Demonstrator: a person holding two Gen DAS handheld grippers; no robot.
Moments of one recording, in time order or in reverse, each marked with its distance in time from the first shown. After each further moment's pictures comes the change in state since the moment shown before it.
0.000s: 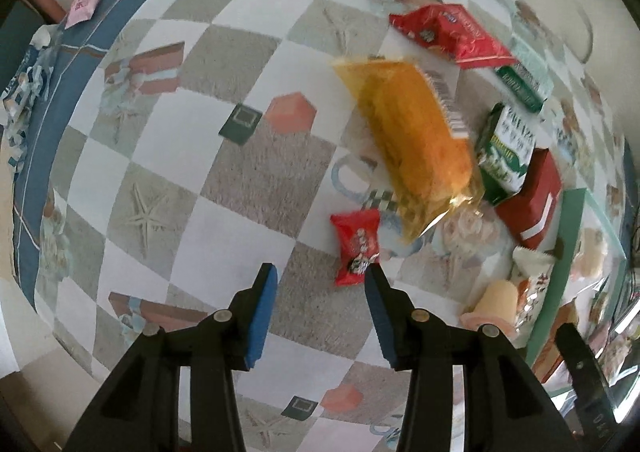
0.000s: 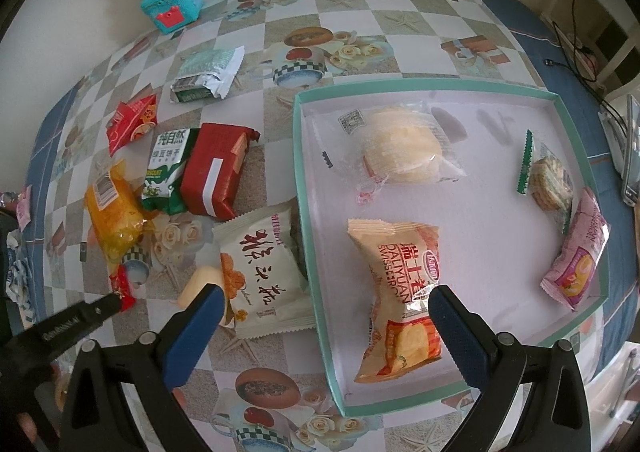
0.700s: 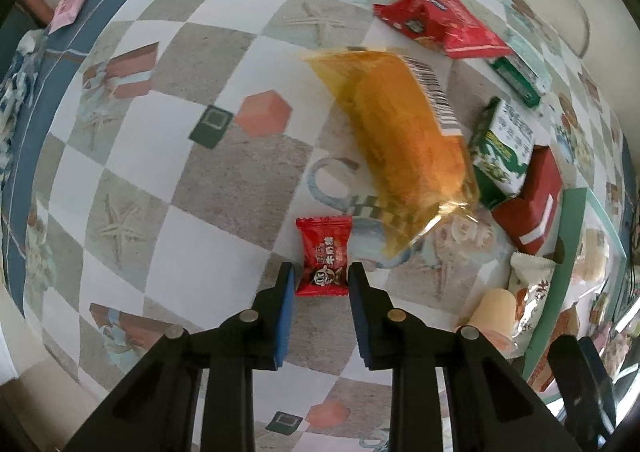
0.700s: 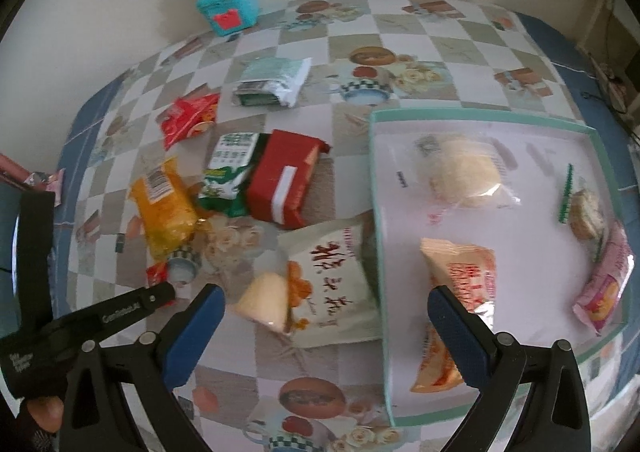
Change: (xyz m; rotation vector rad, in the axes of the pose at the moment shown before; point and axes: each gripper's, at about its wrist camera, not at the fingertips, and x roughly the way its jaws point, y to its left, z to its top) left arm 0.012 0.002 0.005 -0.007 0.005 -0.001; right arm -0.006 0.033 -0.004 -0.092 -0.067 0.119
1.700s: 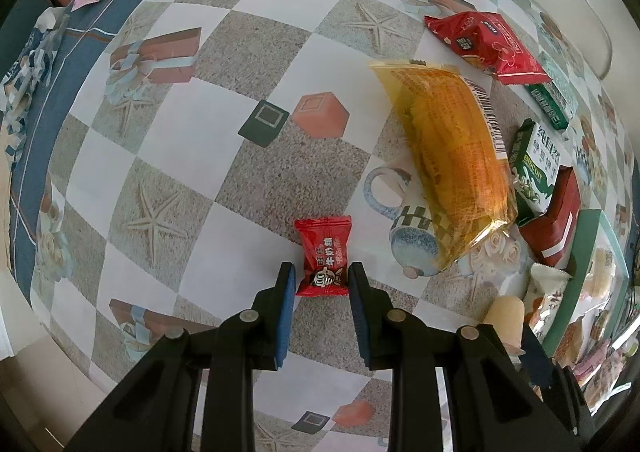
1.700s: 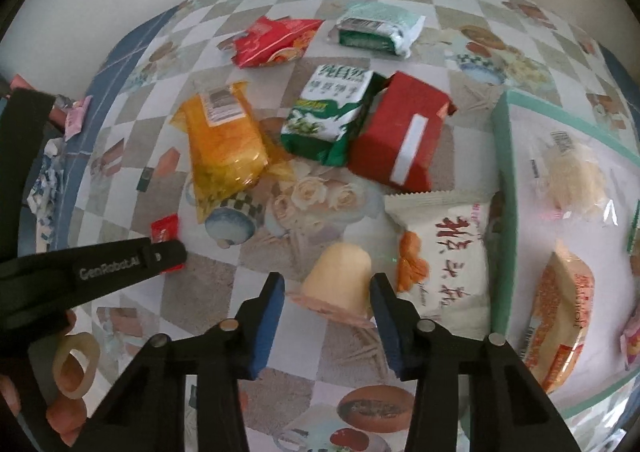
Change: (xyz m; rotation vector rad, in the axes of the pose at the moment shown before) left arm 0.000 0.064 0.006 -0.069 0.011 0.025; right arm 0.048 0.064 -0.014 -0.191 0.082 0.056
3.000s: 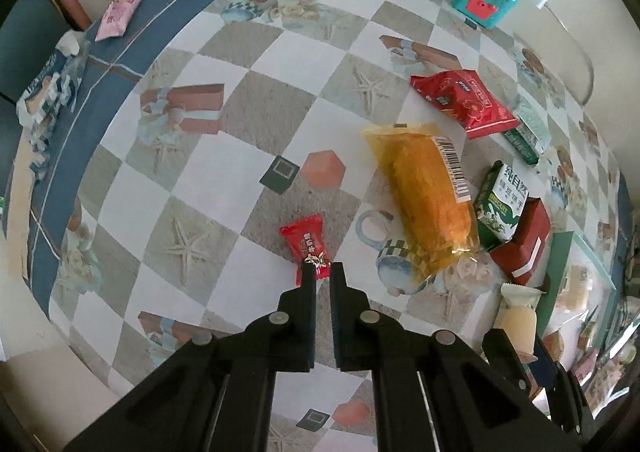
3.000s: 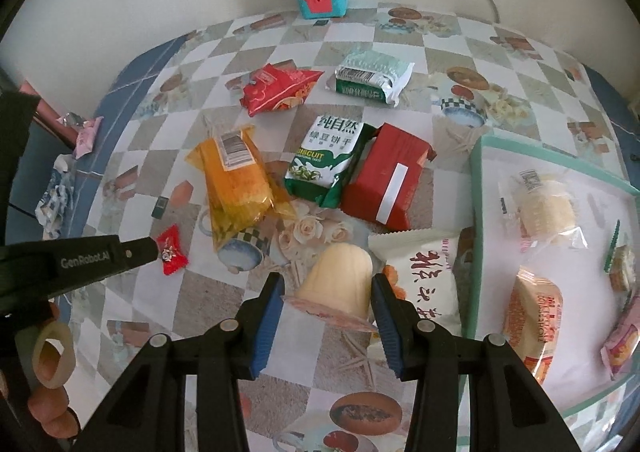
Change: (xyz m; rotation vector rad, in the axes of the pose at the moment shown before) left arm -0.052 -0.037 -0.011 -0.018 -0.121 -0.014; right arm -0.036 -0.007 0.005 -0.008 -0.108 -0.005
